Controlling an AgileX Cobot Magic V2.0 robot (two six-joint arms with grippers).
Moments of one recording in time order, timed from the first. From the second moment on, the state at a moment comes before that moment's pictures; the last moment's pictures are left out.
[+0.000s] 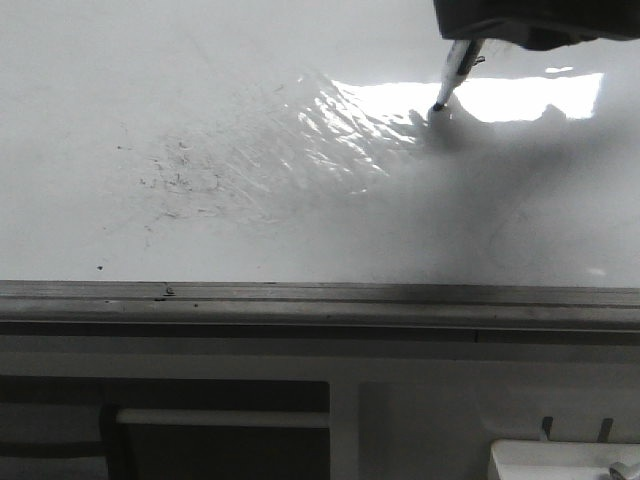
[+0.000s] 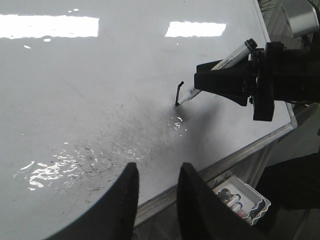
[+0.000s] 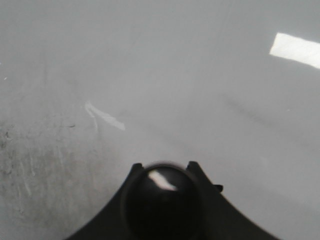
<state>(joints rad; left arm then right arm) -0.77 0.46 -0.32 -1.68 0.06 1.48 0.71 1.10 -0.55 1.05 -0.44 -1.14</state>
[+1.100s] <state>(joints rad) -0.77 0.46 -0.32 -1.68 0.10 1.48 0.67 1.05 -0.68 1.58 -0.44 -1.68</state>
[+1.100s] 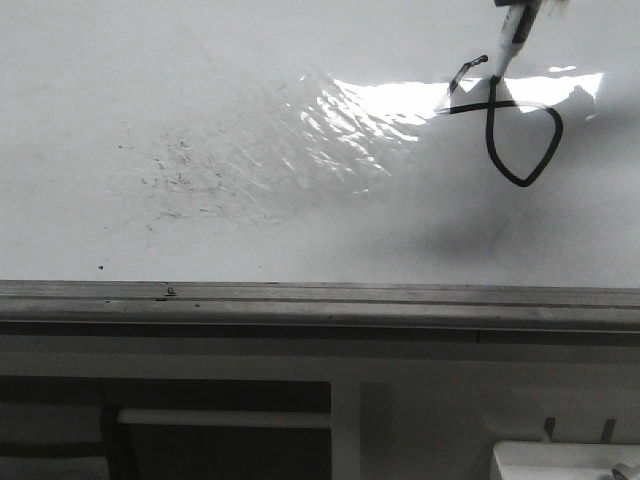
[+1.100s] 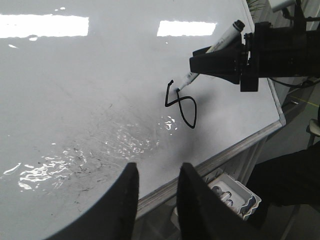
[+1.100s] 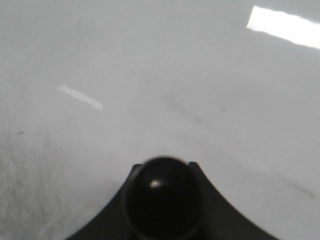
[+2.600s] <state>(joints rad) -0.77 1.06 -0.65 -1.33 0.65 1.54 0.67 0.95 -0.61 1.37 0.53 -1.68</state>
